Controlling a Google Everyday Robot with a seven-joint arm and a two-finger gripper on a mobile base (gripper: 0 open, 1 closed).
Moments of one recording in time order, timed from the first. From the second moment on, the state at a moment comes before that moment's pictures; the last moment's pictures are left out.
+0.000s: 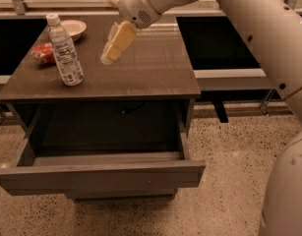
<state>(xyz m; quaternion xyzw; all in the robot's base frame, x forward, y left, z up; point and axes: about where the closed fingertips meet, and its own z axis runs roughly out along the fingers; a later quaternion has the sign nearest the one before) 0.642 0.099 0.992 -0.69 0.55 0.20 0.42</state>
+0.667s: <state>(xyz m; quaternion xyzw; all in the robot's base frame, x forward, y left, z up) 0.681 0.170 0.982 -0.64 0.49 0.26 0.53</state>
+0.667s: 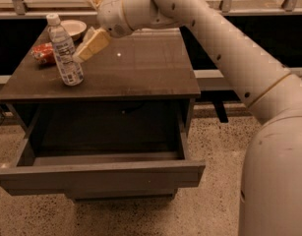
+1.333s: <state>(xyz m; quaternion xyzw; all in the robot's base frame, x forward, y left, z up) 0.701 0.217 0.963 -0.60 0.50 0.34 0.52</state>
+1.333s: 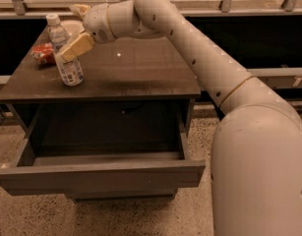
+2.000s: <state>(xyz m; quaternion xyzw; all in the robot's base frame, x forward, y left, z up) 0.692 0.248 0.933 -0.57 0.51 0.42 0.49</state>
